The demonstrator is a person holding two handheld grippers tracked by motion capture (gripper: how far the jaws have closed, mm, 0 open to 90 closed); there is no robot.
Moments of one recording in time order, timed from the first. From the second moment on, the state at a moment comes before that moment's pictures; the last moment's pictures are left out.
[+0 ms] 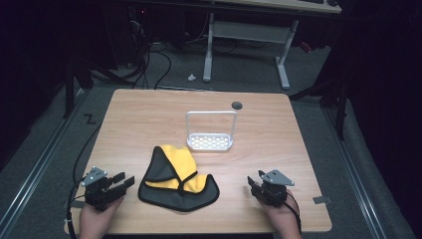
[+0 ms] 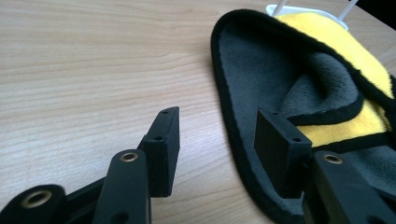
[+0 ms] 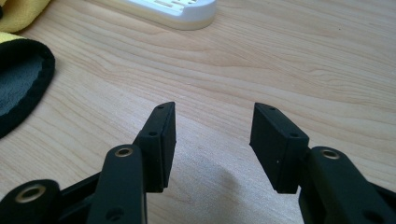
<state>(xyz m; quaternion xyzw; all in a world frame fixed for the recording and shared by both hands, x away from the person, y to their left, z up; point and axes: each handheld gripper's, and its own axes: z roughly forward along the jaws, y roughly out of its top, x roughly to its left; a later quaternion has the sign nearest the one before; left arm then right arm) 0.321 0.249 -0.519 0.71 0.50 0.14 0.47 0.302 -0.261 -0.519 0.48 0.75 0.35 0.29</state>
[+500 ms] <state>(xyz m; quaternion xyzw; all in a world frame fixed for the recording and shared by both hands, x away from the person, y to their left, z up) 0.324 0.195 -0.517 0.78 0.43 0.12 0.44 0.298 -0.251 -0.515 0.46 0.76 0.36 0.28</state>
